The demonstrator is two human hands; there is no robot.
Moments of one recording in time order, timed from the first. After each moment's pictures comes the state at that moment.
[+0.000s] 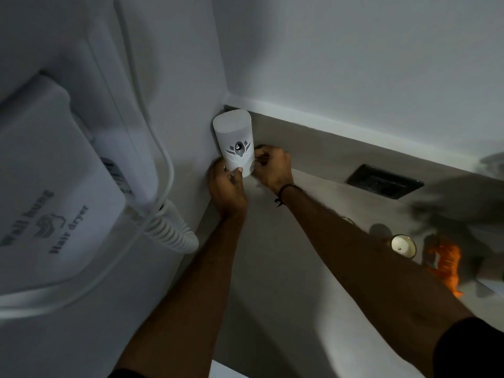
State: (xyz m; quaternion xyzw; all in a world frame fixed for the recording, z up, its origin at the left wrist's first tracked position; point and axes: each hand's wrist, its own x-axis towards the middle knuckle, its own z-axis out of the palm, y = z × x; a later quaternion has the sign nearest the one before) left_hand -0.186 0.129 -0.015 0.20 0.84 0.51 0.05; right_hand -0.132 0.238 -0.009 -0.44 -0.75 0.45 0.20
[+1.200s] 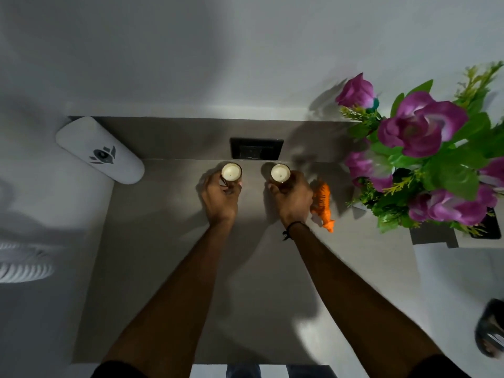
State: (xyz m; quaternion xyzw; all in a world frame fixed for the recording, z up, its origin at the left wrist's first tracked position) left_hand 0.019 0.194 -0.025 0.34 0.82 0.42 0.21; right_hand 0.169 0.234 -0.022 -0.71 -0.56 0.32 0.29
